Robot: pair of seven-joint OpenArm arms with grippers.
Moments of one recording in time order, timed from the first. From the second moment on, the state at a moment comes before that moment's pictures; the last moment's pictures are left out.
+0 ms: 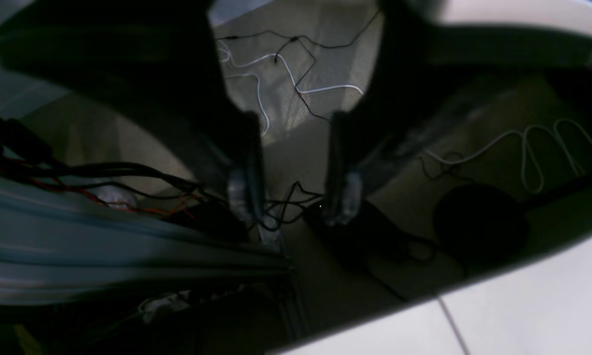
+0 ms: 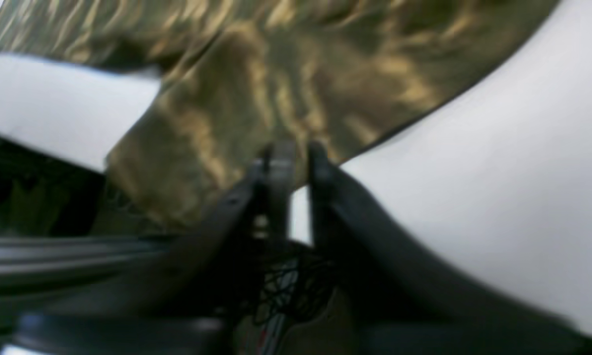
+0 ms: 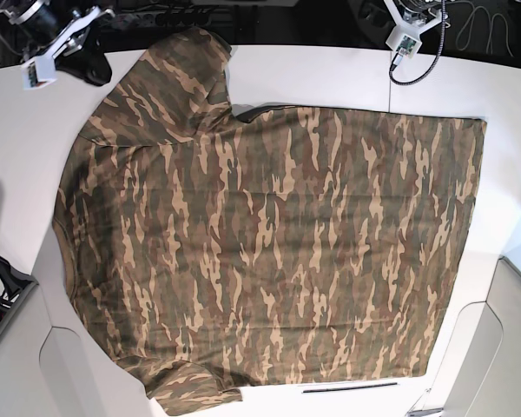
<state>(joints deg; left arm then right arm) 51.4 -14.1 -12.7 111.3 -20.6 -26.9 40.4 -47.9 22.0 16.3 108.5 34.1 29.8 -23.1</state>
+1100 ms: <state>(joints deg) 39.6 -17.7 -30.6 110.9 -35.8 -30.1 46.9 -38.5 13.0 10.5 98.8 36.5 25.5 -30.2</state>
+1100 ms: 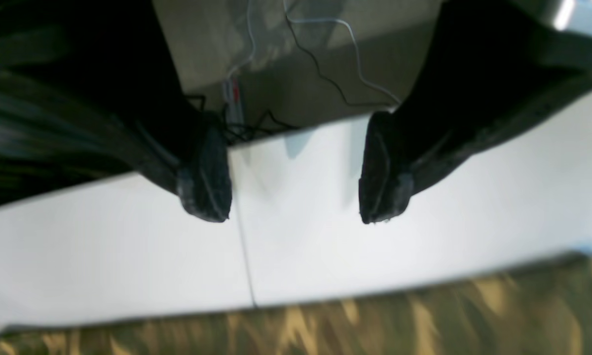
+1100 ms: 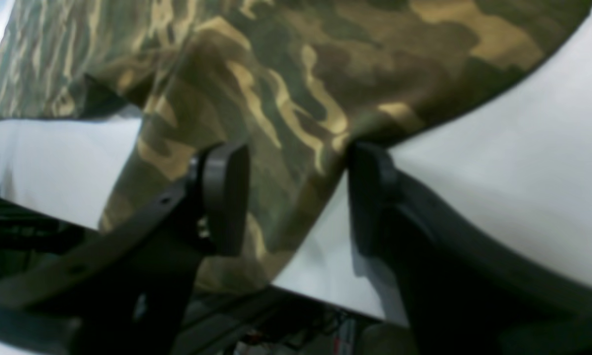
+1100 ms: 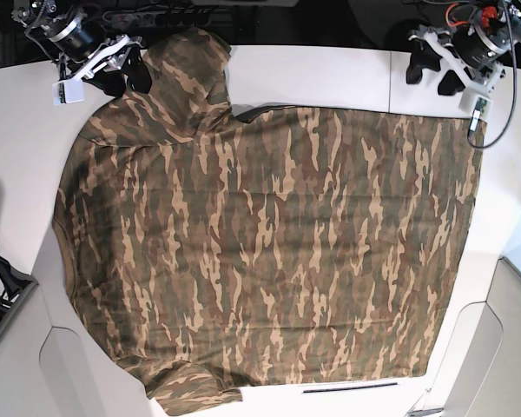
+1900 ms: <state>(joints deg) 14.4 -33.5 -30.7 73.5 -36.3 -26.5 45.3 -37.6 11.8 10.4 98.7 34.6 25.6 -30.4</state>
